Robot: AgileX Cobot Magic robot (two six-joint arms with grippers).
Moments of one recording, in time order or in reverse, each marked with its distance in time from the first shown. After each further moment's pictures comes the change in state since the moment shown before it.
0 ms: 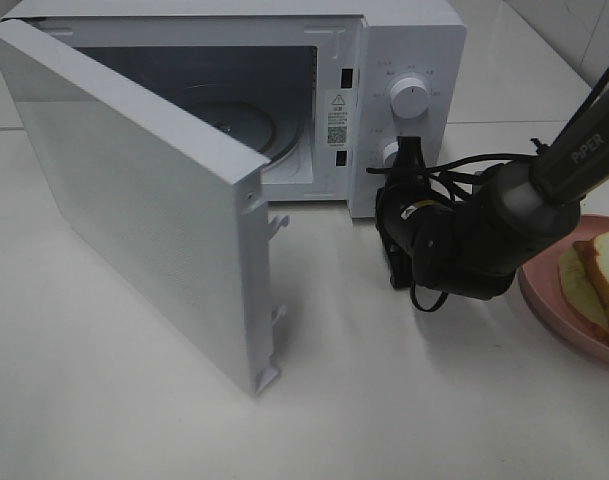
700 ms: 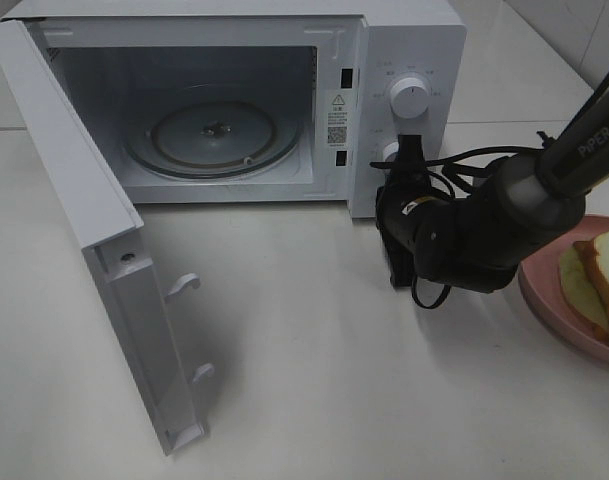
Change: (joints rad) left arm 0.000 0.000 0.000 0.000 0.000 0.000; right arm -0.003 -0.015 -0.004 0.000 0.050 0.000
